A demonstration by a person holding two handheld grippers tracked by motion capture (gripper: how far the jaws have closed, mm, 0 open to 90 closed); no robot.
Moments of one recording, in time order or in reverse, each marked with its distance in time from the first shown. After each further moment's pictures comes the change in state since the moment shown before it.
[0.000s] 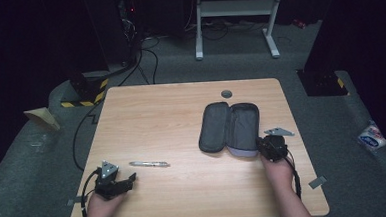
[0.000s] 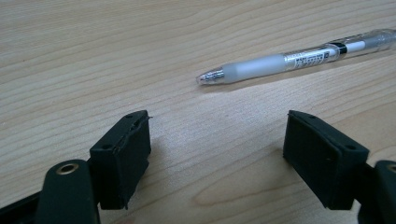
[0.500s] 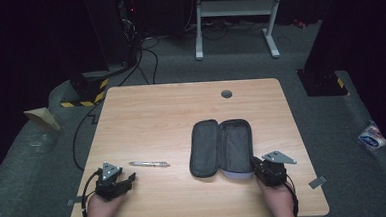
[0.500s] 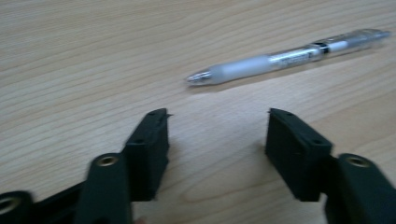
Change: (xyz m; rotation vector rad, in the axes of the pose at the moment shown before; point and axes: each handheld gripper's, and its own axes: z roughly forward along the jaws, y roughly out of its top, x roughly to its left) left arm -0.011 0.001 -0.005 -0.004 -0.044 0.037; right arm 0.039 -0.051 -0.047 -0.061 0.100 -0.033
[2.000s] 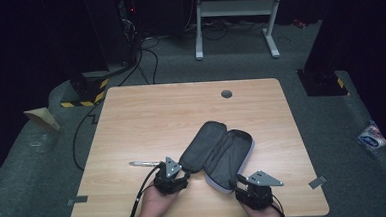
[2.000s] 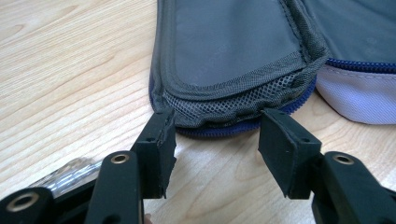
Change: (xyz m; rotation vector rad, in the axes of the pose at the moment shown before) left arm -0.144 0.057 0.054 -0.048 -0.164 0.164; right arm 0.063 -0.024 -0.024 -0.030 0.187 -0.072
